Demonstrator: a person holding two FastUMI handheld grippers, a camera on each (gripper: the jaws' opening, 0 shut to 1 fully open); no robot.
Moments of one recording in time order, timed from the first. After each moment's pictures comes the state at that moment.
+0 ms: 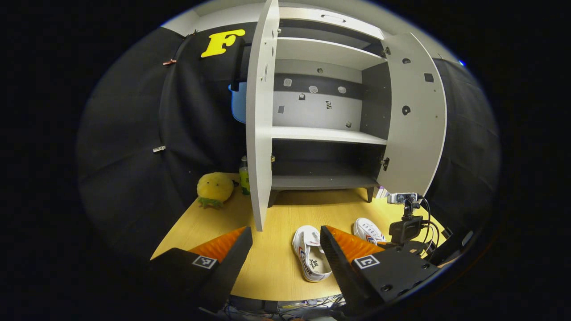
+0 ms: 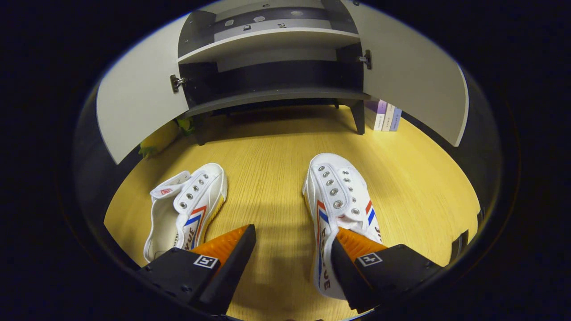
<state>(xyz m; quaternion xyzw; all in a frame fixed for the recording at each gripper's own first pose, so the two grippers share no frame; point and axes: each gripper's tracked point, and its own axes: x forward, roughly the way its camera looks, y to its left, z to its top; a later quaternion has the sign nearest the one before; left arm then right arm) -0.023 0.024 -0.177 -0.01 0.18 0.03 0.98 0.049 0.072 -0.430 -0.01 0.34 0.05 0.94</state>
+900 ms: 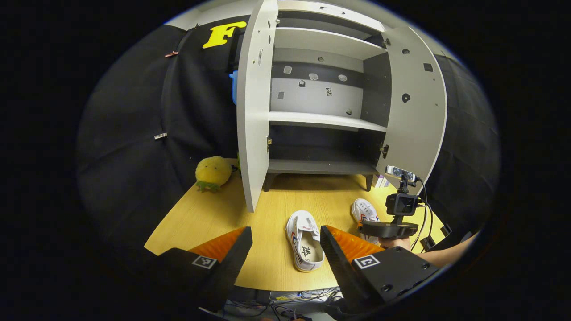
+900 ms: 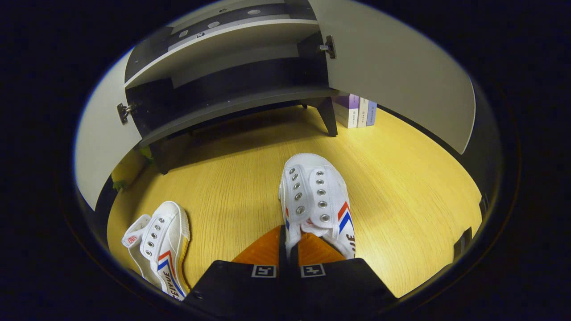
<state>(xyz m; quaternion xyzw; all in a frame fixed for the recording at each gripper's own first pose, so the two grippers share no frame) -0.040 0.000 -0.208 -0.03 0.22 0.04 0.97 0.111 0.037 -0.432 0.04 0.35 -0.02 0.94</state>
